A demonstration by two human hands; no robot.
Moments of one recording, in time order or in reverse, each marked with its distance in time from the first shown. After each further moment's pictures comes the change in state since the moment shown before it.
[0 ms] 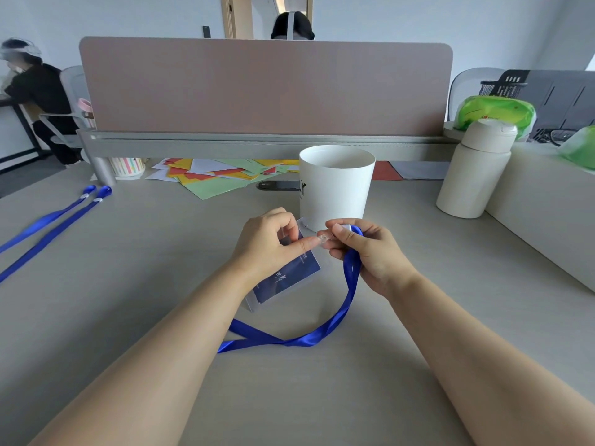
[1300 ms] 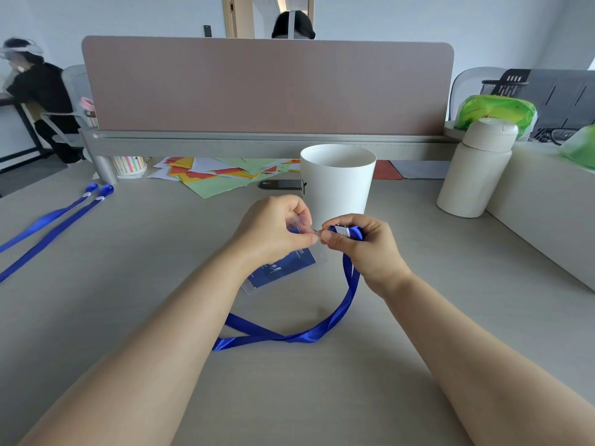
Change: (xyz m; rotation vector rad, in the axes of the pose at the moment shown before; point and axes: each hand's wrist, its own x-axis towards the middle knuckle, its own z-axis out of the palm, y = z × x) left_hand 0.007 0.036 -0.026 -0.004 -0.203 -0.144; right_hand -0.008 -0.005 0.015 -0.283 0.073 -0.219
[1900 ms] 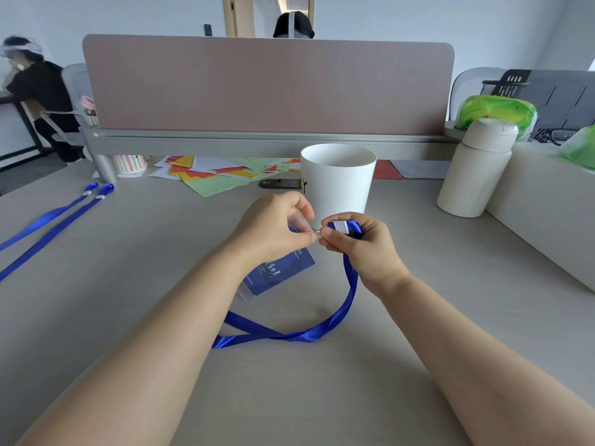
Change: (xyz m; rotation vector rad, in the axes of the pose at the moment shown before) left_hand 0.000 0.002 -0.003 0.033 -0.017 0.027; right_hand -0.002 -0.001 0.003 0.063 0.020 0.047
